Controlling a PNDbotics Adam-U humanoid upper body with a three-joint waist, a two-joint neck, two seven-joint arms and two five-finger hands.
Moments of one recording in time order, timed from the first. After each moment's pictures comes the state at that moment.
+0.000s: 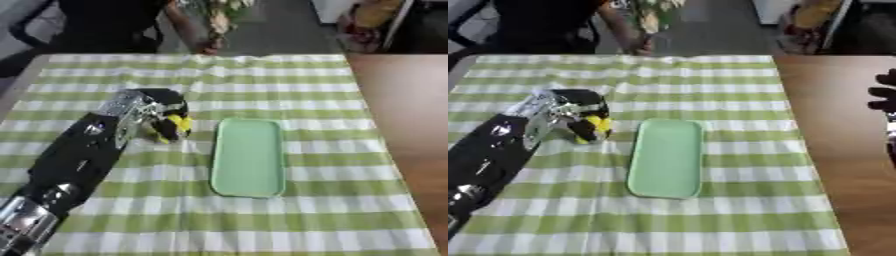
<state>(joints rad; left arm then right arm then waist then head) -0.77 0.46 -0.28 -0.91 -1.03 -0.20 -0.44 -0.23 -0.33 -0.07 -1.76 0.19 -0.25 -0.02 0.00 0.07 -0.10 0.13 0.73</state>
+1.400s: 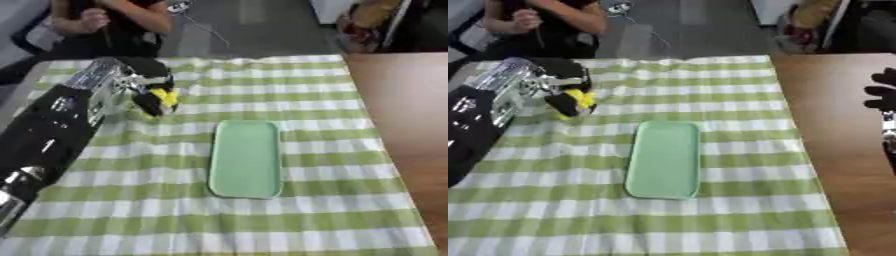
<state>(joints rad) -0.82 0.62 -0.33 -1.08 -0.97 -0.27 -0.57 -0.23 -0.33 -0.07 -1.76 0.19 -0.25 -0.02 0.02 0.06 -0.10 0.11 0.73</state>
